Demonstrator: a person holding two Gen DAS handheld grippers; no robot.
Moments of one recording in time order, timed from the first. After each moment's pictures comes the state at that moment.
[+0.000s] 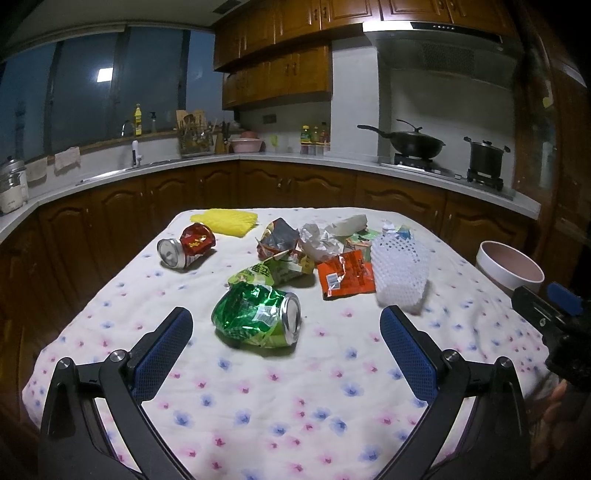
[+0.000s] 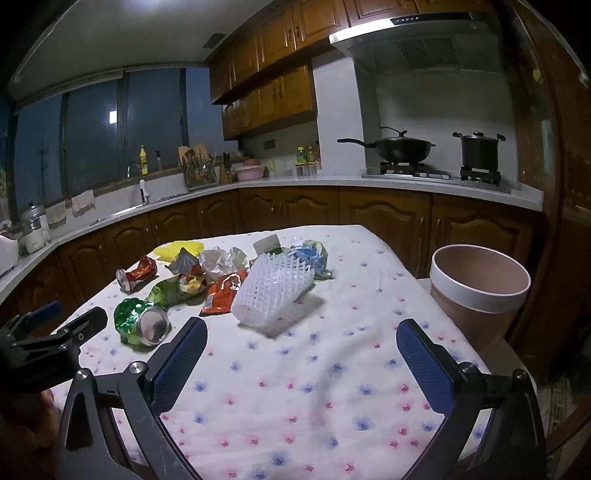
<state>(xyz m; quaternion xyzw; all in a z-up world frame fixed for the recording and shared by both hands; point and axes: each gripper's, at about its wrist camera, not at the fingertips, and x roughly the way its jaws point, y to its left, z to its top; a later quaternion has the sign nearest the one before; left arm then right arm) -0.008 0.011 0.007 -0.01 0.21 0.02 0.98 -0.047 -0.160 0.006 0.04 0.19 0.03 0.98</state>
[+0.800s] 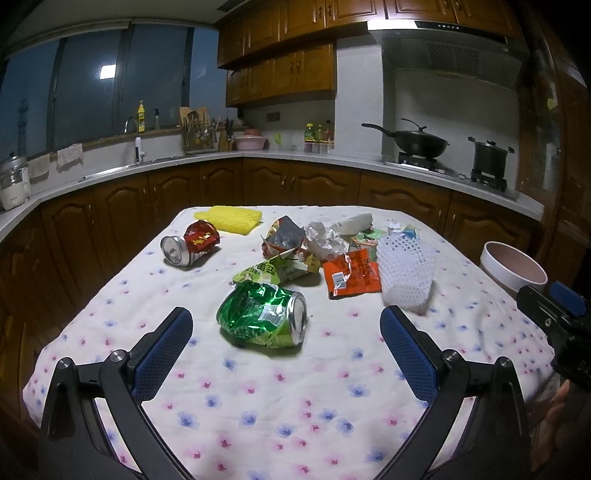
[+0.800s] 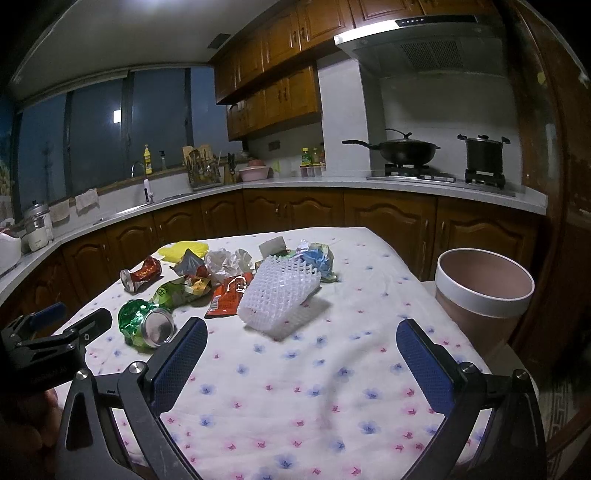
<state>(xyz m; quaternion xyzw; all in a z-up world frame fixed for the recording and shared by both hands) -0.006 0.015 0.005 -0.01 0.21 0.02 0.98 -0.046 -0.157 0.010 0.04 0.19 0.04 0.98</state>
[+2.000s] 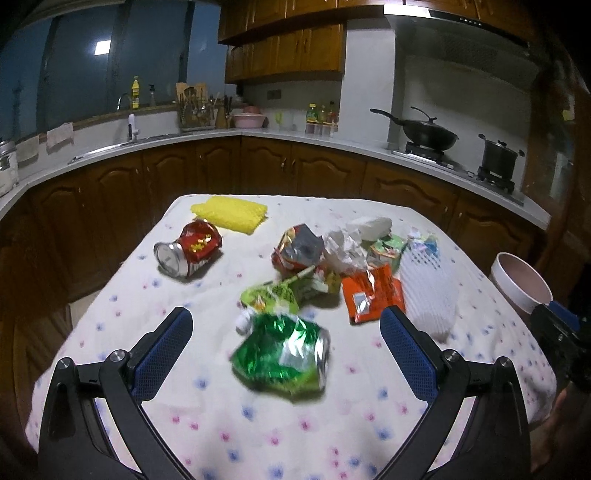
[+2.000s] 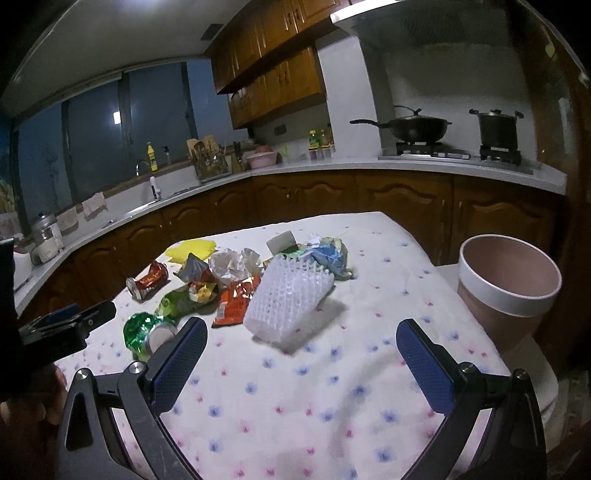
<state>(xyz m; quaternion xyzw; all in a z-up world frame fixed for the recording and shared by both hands) 0.062 0.050 0.024 -0.04 0.27 0.01 0.96 0.002 -0.166 0.020 0.07 0.23 0.07 0.97</state>
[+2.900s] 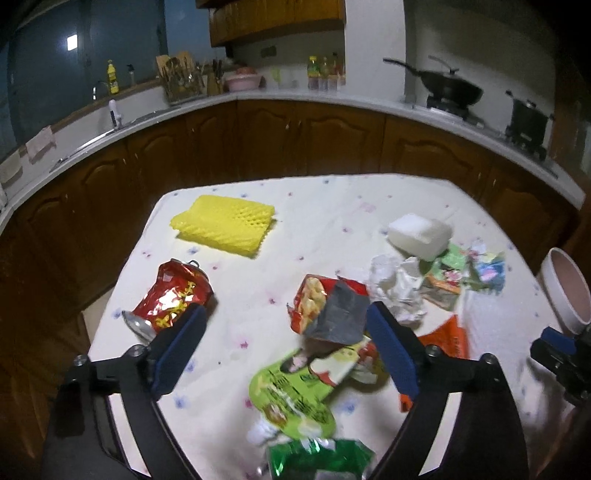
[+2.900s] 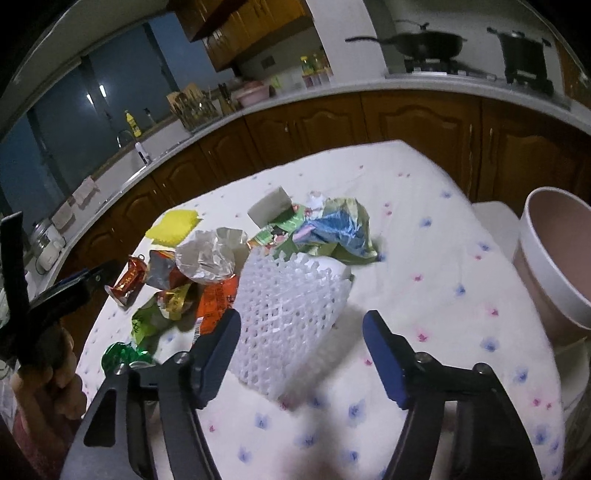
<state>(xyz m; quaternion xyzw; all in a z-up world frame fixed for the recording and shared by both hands) 0.221 0.056 0.026 0.02 0.36 0.02 0.93 0.131 -0.173 -0.007 0.13 0.39 0.10 0.91</state>
